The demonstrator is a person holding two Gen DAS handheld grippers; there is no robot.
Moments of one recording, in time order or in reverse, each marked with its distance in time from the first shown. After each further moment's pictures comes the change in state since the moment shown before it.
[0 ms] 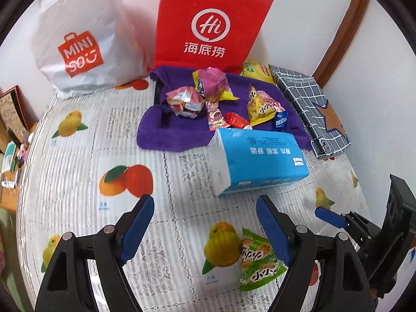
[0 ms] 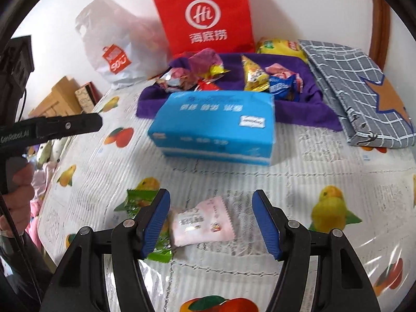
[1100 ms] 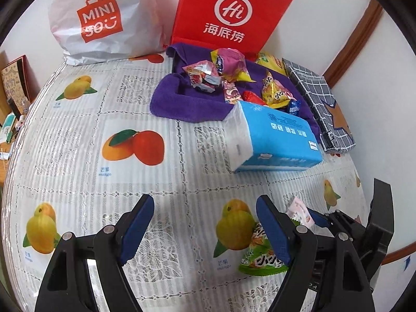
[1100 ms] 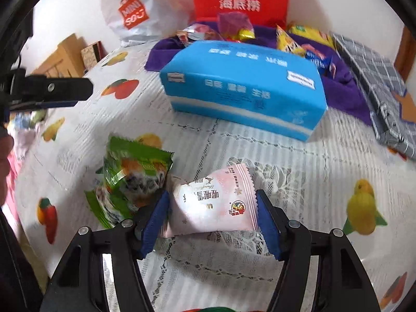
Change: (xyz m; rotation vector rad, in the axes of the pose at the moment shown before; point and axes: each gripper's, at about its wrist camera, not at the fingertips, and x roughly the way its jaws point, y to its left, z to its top) left arm 0.014 0.021 -0.035 -0.083 0.026 -0.020; right arm 0.049 0.021 -0.027 -0.177 0.073 -0.033
